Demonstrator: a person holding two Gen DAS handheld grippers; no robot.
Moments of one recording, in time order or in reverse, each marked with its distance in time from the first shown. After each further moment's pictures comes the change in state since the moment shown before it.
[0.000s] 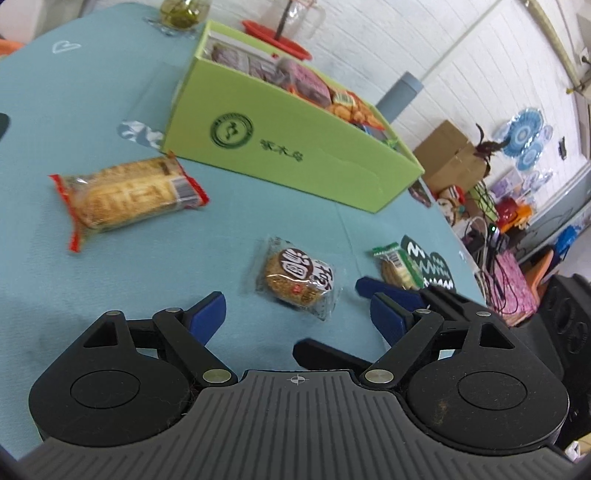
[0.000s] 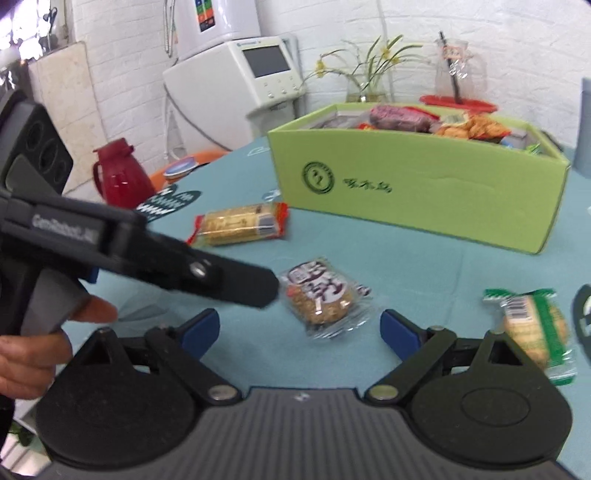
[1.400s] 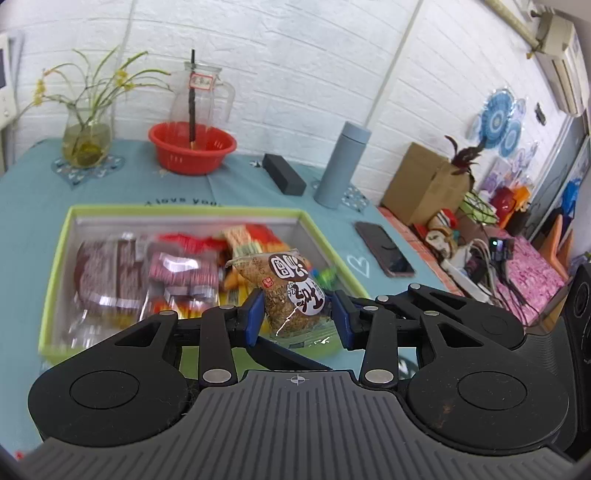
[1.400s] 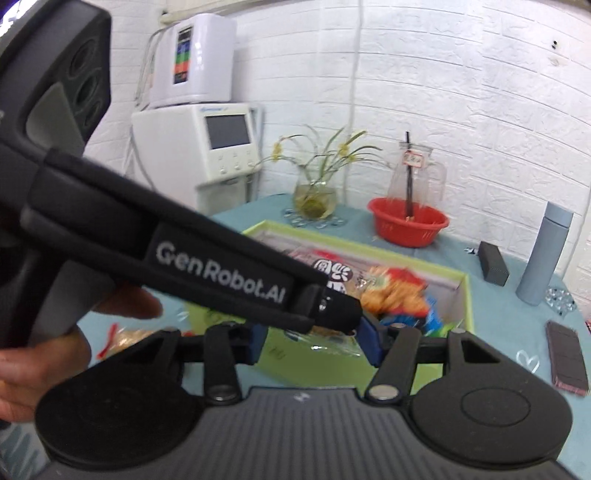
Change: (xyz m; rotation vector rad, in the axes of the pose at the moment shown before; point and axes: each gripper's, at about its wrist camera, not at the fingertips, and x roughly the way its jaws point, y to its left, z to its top) left arm 0.056 -0.106 0.139 0.290 -0.141 0.043; right arm 0.011 -0.072 0.120 -0.111 -0.170 -0.130
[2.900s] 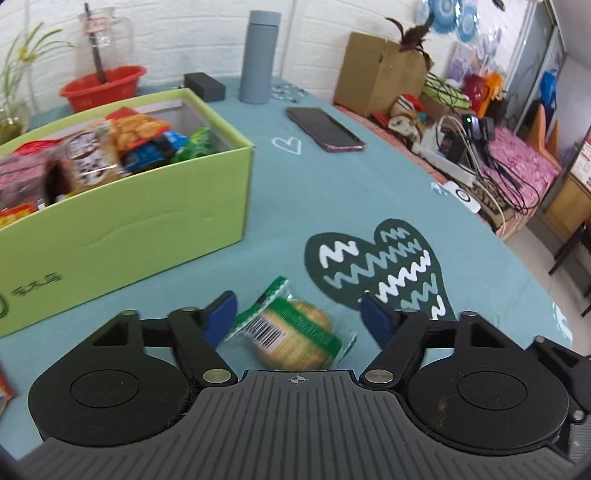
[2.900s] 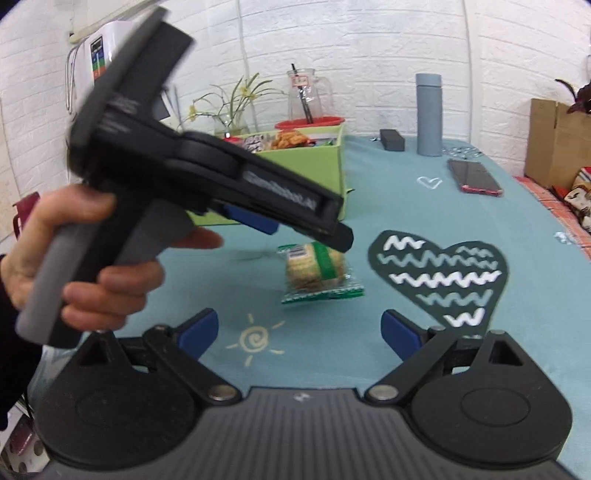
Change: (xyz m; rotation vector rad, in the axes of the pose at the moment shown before) left arm 0.062 -0.096 -0.100 0.238 0.227 -0.034; right arm -0.138 -0.001 -0.157 0.297 0.083 -0.187
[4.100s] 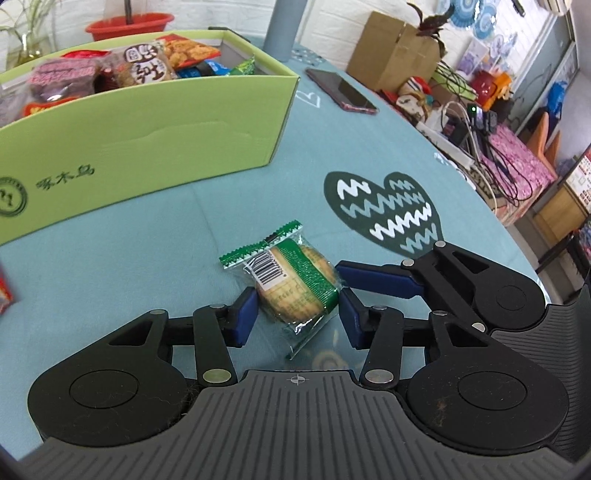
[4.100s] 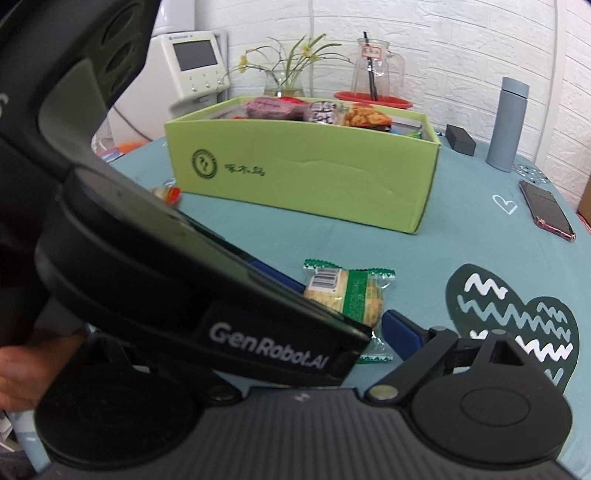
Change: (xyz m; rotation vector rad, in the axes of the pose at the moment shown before) left arm -0.031 0.030 -0.049 -0.110 0.083 -0.039; right arm 0.075 0.052 0.026 -0.213 0.129 0.096
